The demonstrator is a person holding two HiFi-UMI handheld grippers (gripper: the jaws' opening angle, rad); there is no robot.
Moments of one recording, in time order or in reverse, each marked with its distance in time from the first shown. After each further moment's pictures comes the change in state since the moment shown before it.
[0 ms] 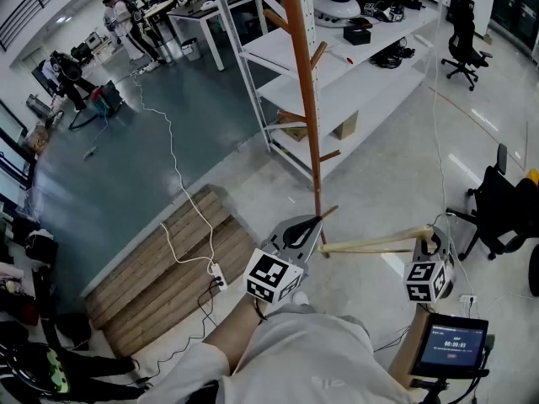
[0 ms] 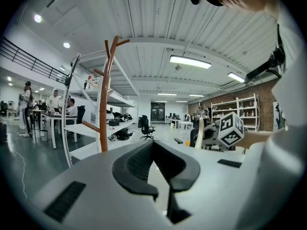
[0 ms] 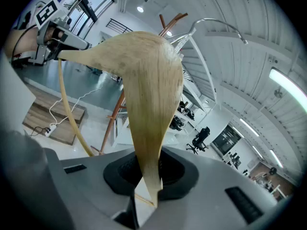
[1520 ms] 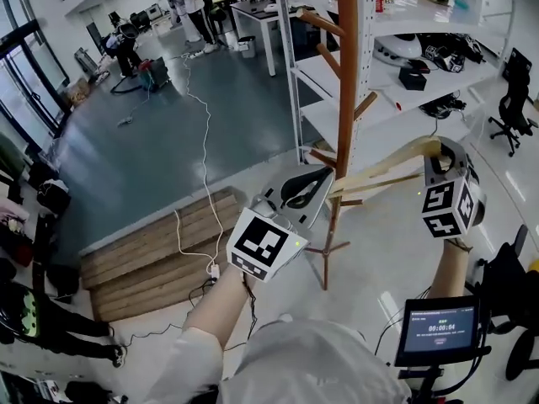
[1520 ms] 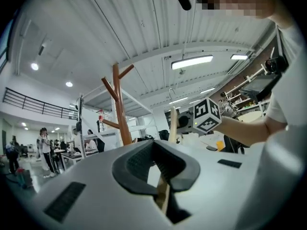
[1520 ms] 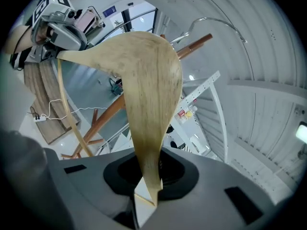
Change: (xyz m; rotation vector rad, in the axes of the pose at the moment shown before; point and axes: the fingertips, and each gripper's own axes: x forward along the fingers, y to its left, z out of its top) left arm 0.052 0.107 0.188 0.267 -0.146 0.250; right arm 0.112 -0.115 0.346 -0.365 -0.455 0.058
